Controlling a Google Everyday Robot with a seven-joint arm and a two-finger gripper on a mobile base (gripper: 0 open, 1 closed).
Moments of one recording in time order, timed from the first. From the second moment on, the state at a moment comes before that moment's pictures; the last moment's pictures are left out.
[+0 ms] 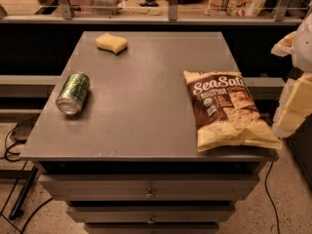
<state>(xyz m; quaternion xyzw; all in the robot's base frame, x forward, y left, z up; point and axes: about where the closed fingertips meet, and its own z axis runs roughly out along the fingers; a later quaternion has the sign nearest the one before) 0.438 -0.217 0.976 -0.60 0.78 -0.03 0.16</state>
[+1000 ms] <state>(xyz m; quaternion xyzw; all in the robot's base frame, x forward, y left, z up) 0.489 -0.206 0.983 -0.58 0.76 0.03 0.28</state>
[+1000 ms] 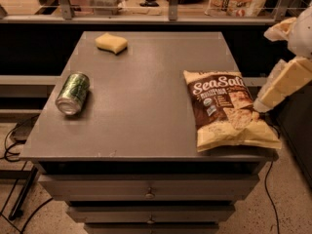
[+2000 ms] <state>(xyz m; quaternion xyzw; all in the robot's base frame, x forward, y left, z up) 0.498 -0.197 0.931 -0.56 0.79 0.04 0.24</state>
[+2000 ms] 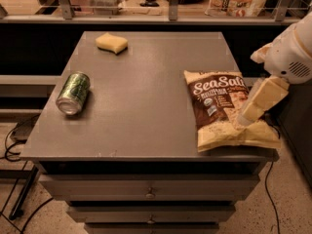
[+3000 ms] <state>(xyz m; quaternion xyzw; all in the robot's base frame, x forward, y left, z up) 0.492 -0.195 0.848 -0.54 0.83 0.04 0.14</state>
